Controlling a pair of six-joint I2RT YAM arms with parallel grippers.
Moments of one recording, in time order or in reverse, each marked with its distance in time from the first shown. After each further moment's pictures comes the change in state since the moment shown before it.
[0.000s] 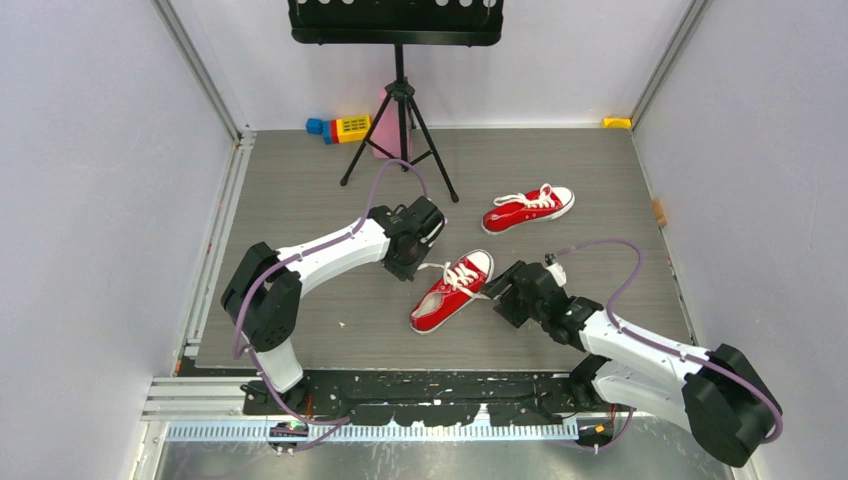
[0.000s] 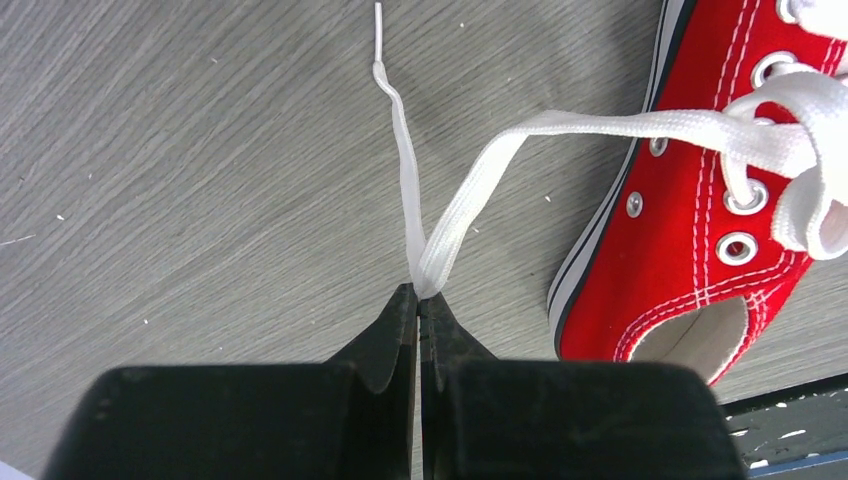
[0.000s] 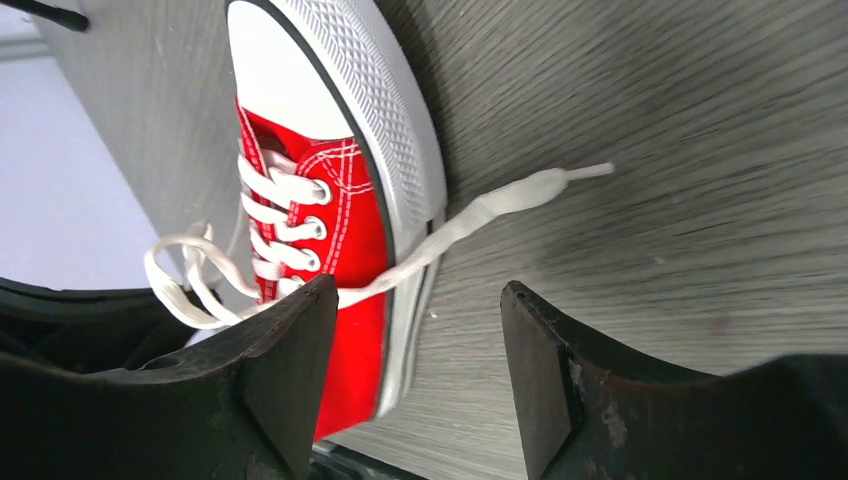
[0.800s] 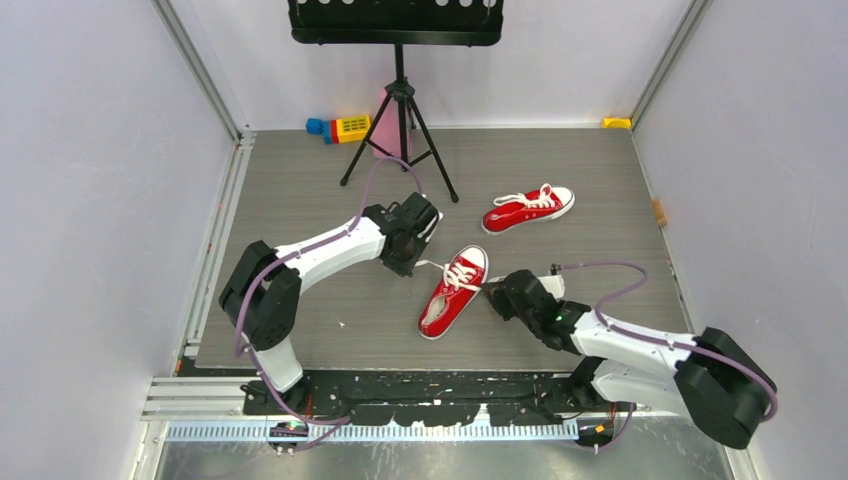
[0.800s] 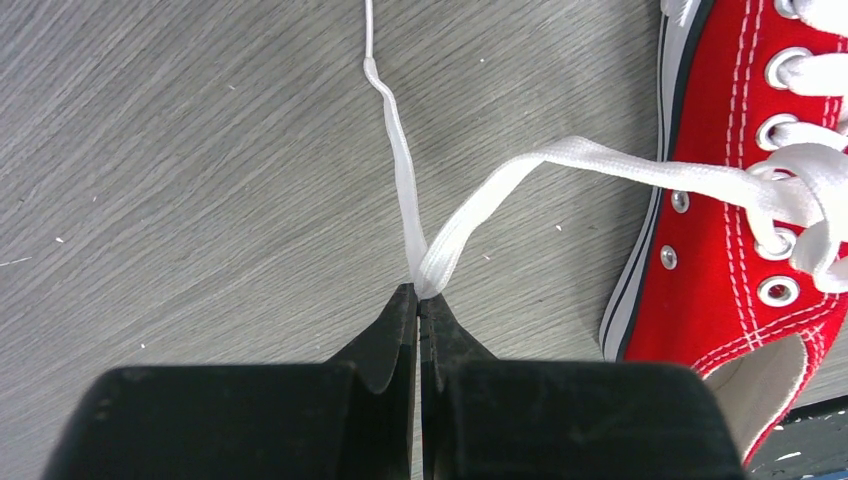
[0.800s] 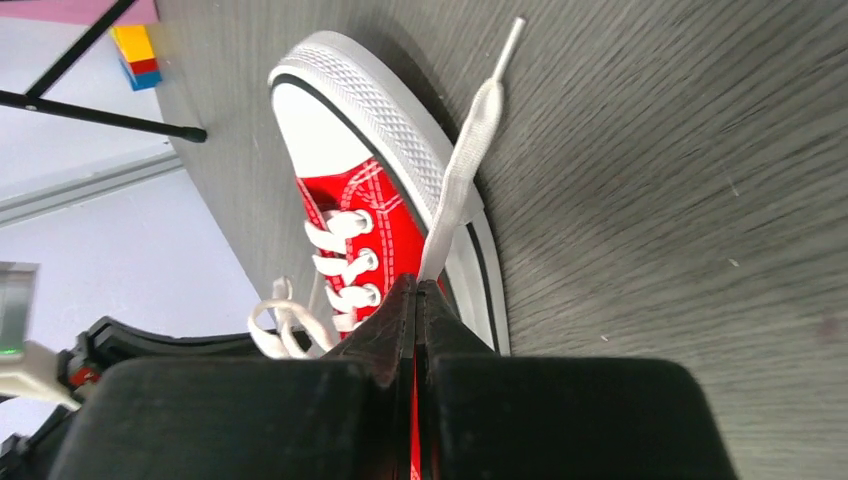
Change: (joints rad) left arm 0.041 -0.001 -0.025 0.066 0.025 0.011; right arm 0.105 0.111 -0.019 0.161 0.208 0.345
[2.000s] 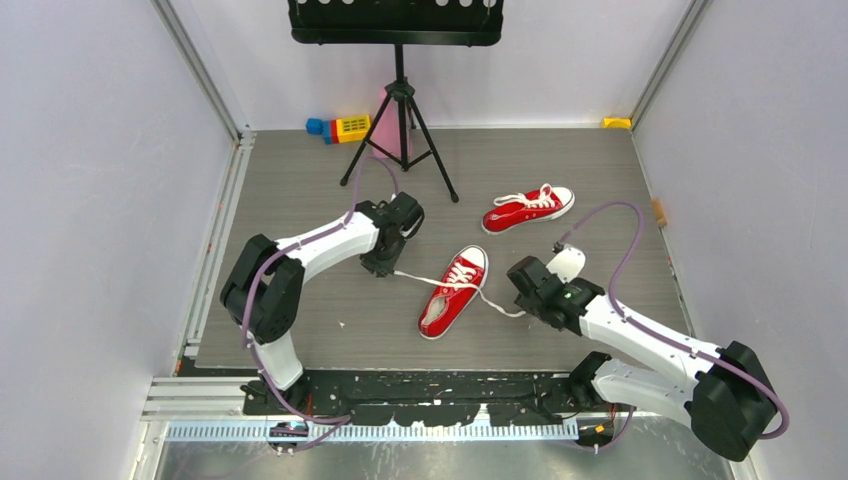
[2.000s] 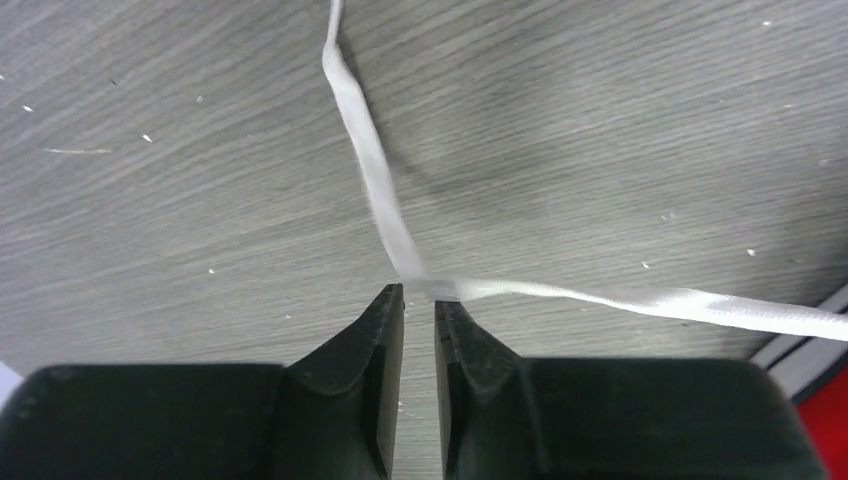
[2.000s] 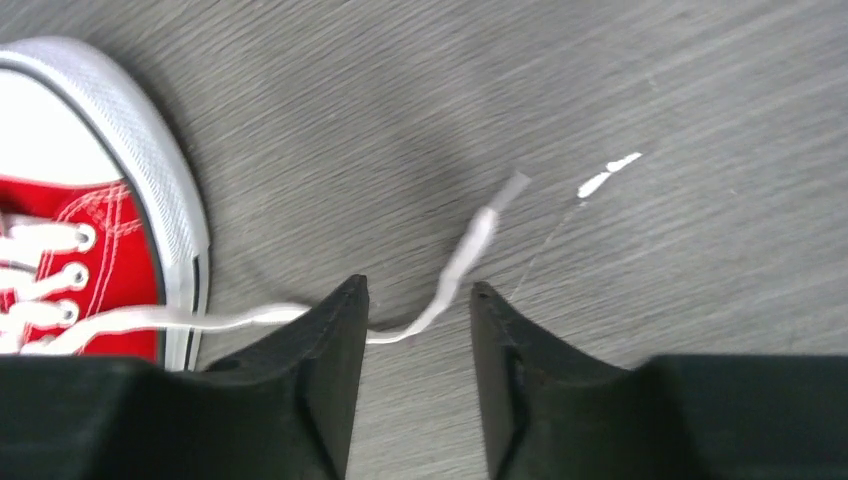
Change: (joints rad) left arm 0.087 0.032 -0.026 -0.083 -0.151 -0.058; right arm -0.086 -0.089 0.232 -0.711 0.179 -0.628
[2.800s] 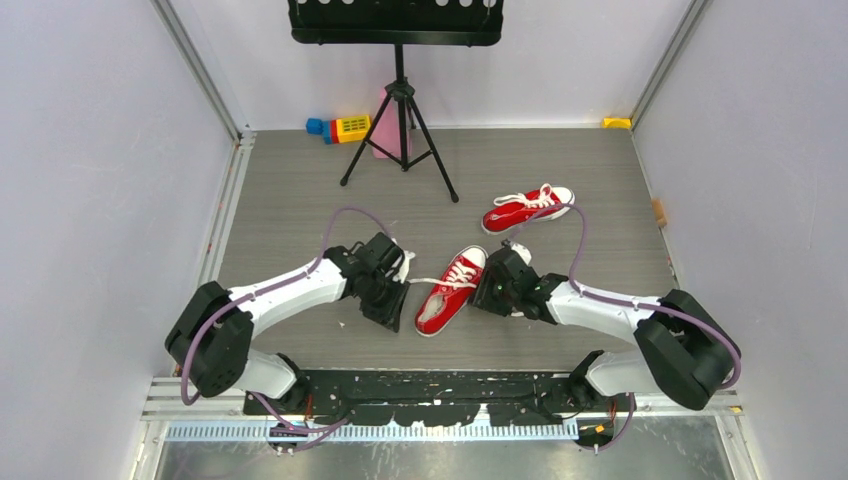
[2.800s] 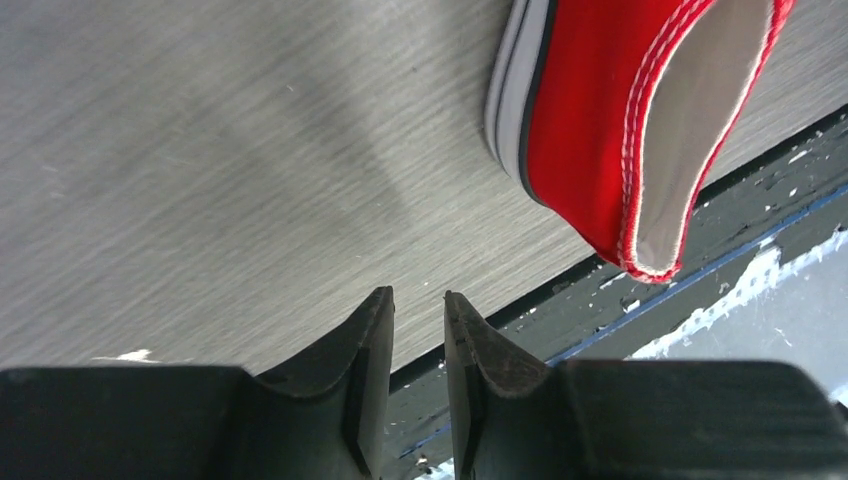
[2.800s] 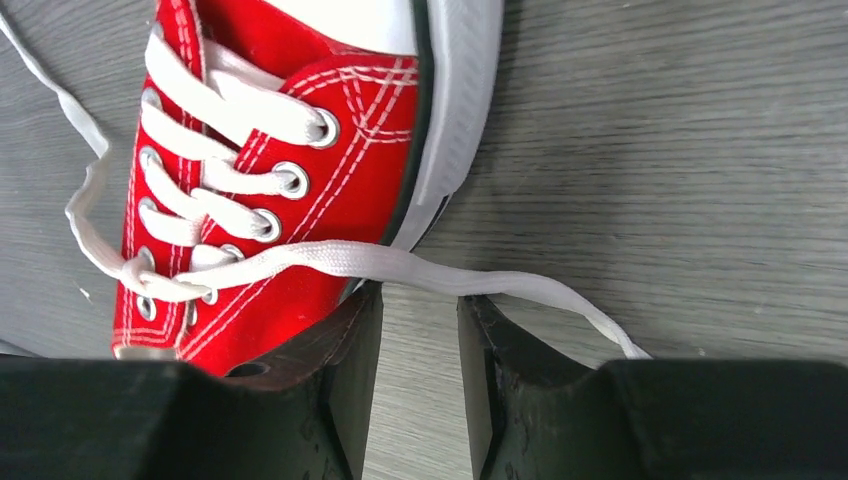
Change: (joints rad) left arm -0.082 -0.358 -0.379 0.138 0.509 -0.125; right arm 0.023 0.300 -0.021 0.521 -0.474 -0.132
